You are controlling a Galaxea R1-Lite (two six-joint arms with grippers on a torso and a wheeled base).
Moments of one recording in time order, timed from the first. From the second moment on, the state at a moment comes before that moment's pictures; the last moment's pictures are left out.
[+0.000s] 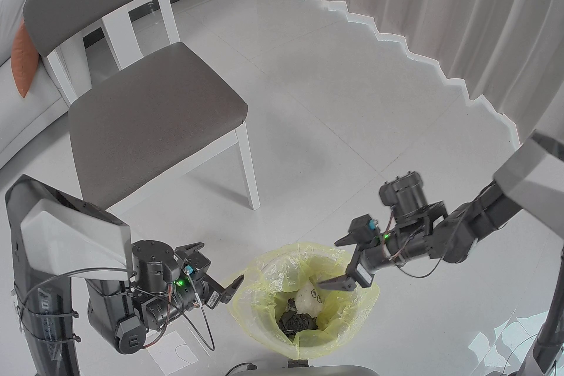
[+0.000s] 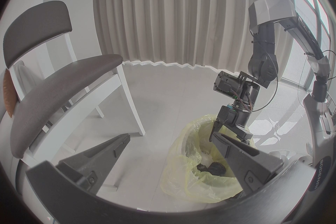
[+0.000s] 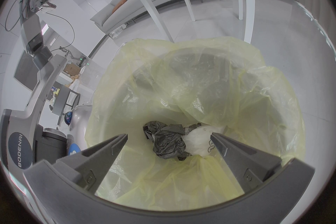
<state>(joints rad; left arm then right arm) -0.46 2.25 -0.28 -1.55 0.00 0.36 0.51 2.14 -0.96 -0.35 0.45 -0.43</state>
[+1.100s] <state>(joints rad) -0.45 2.51 -0.89 -0.90 0.03 0.50 -0.02 1.66 -0.76 -0.41 0.63 -0.27</state>
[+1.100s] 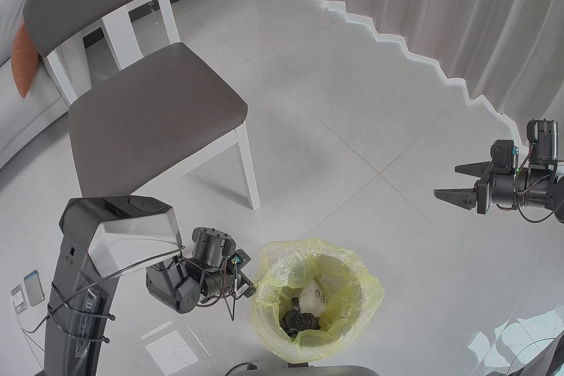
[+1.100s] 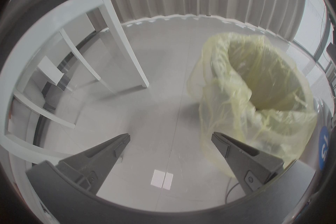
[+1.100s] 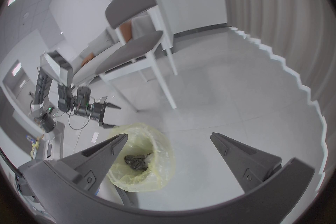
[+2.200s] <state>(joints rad) -0.26 1.82 -0.12 -1.52 -0.11 0.16 -0.03 1.12 -0.37 -0.54 0.50 -0.18</state>
